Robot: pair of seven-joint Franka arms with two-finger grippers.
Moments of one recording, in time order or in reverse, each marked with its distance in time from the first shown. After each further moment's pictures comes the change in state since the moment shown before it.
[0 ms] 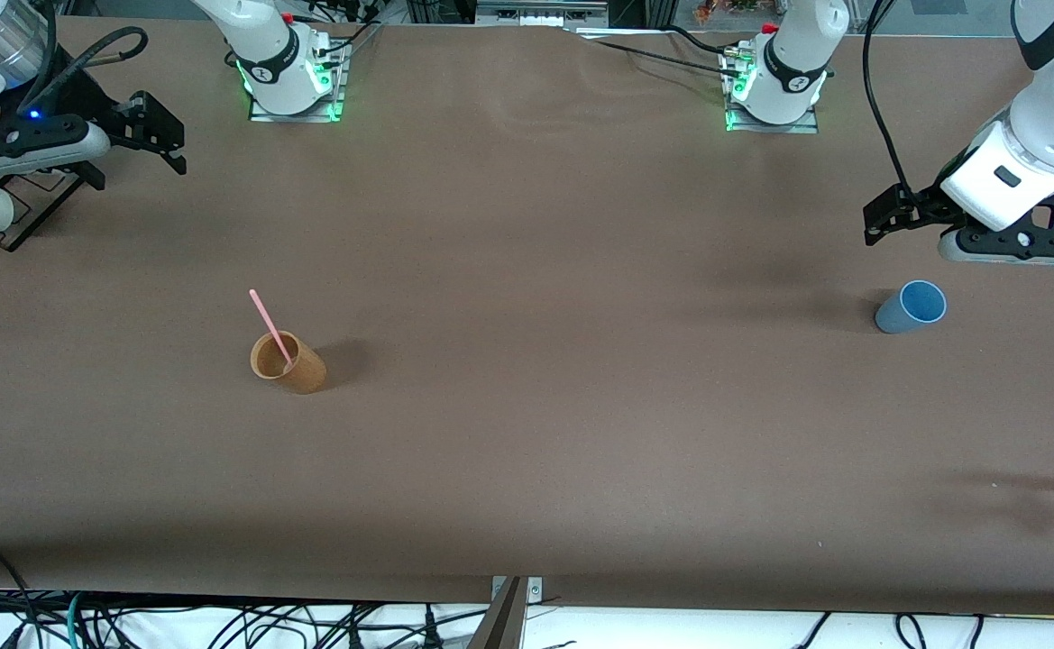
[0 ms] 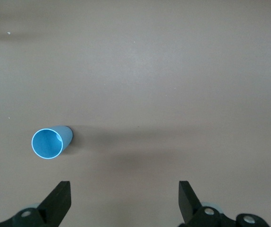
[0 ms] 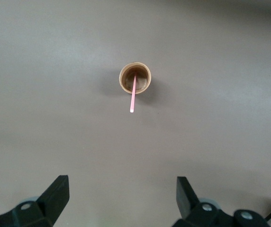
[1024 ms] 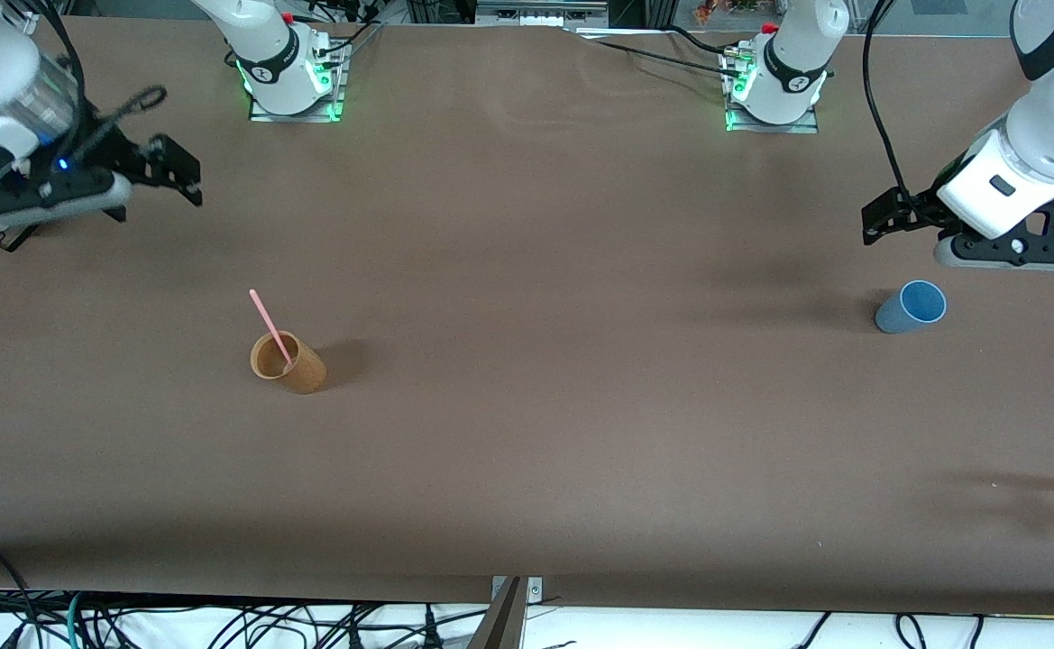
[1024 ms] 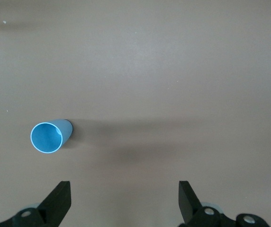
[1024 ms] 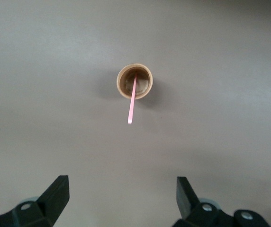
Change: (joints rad) left arm 0.007 0.039 0.004 0.018 0.005 -0.032 0.011; right arm 0.020 0.126 -0.025 -0.030 -0.003 0.110 -0.001
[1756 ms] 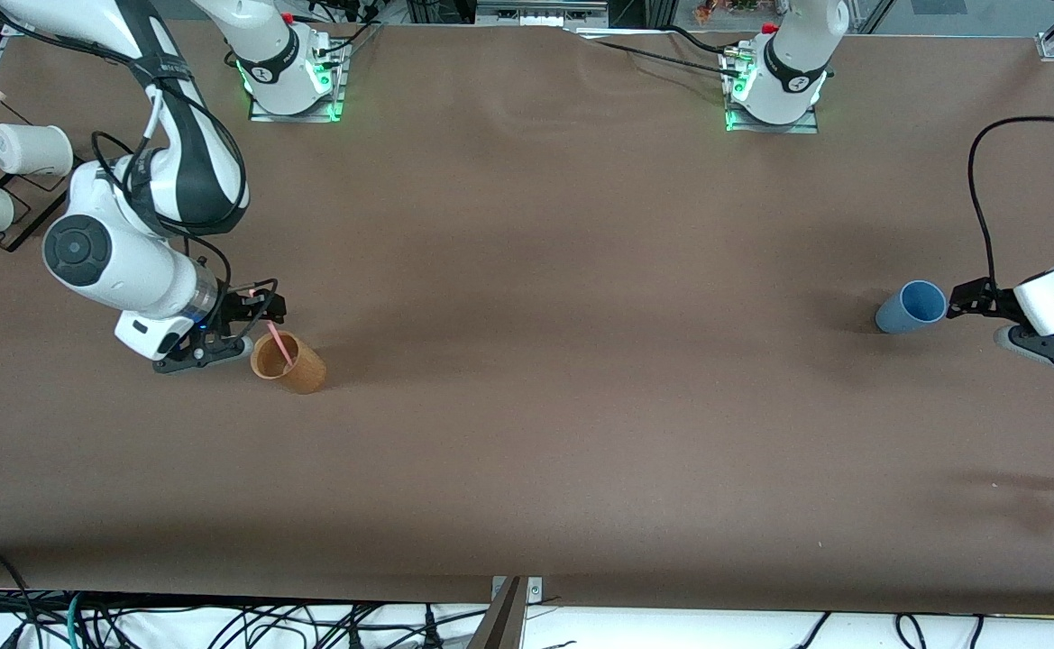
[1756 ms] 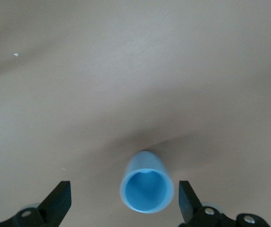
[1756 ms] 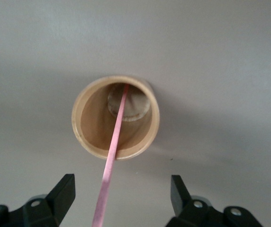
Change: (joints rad) left arm 0.322 0.269 0.024 -0.122 0.081 0.418 0.731; right arm 0.013 0.373 0.000 -0.107 -0.053 0.374 -0.001
